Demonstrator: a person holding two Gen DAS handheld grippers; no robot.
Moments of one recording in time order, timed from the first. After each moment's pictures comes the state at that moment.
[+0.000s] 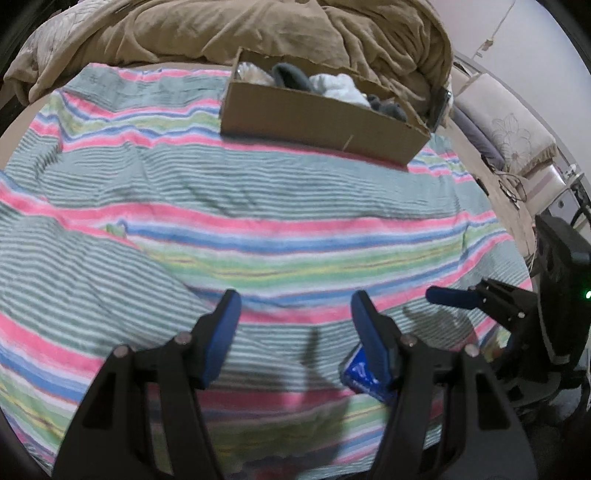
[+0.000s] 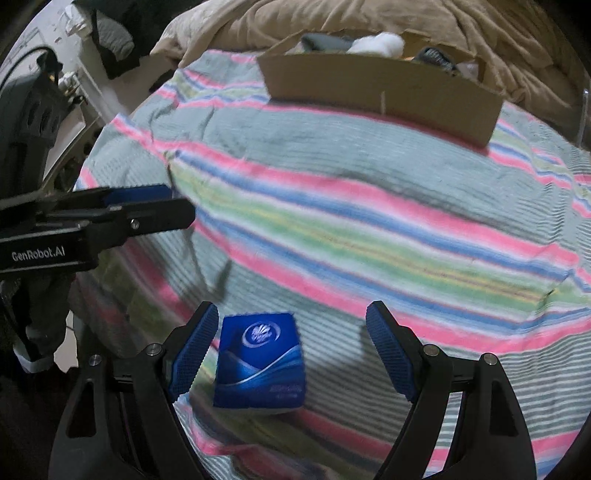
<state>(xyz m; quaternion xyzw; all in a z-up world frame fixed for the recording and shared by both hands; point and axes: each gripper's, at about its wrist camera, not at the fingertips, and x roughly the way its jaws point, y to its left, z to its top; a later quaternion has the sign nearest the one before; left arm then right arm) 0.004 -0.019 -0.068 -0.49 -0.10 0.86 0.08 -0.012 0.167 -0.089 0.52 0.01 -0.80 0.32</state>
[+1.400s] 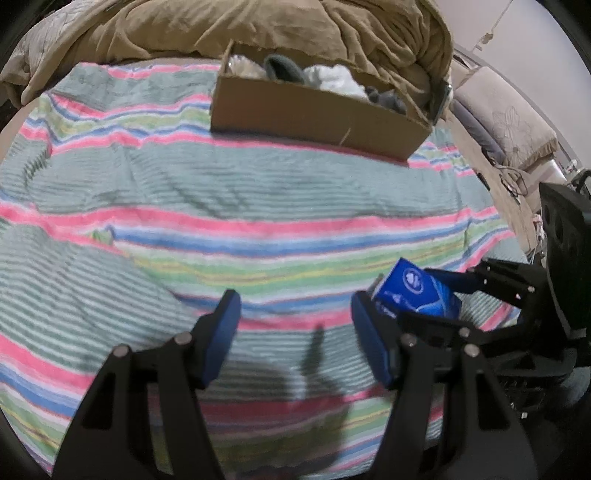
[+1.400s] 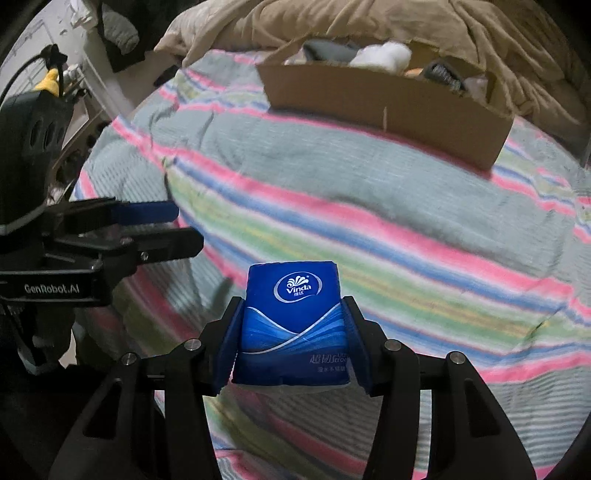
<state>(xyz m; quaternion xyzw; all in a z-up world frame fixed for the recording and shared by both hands) -0.013 -0.012 -0.069 -0.50 -0.09 0.86 0.08 -0.033 0.182 -0.070 0.51 0.02 -0.80 0.32</state>
